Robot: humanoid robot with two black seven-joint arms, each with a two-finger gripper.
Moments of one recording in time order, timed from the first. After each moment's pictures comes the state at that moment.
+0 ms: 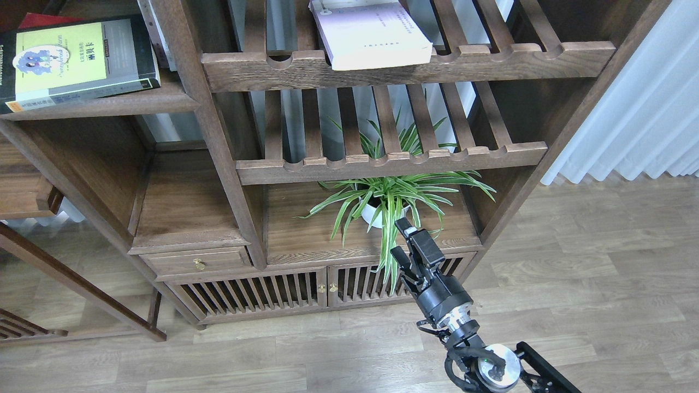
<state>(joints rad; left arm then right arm) -0.97 0.60 -1.23 -0.74 -0.18 -0.49 0.42 -0.02 0.01 1.06 1.14 0.21 0.44 -0.02</state>
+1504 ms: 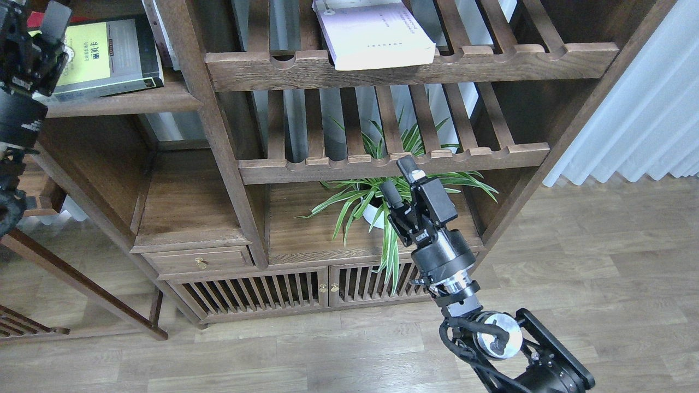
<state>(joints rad) -0.27 0.46 -1.41 -1.38 -0.35 -0.49 0.12 0.08 0.01 1.09 1.40 0.22 0.49 -0.02</state>
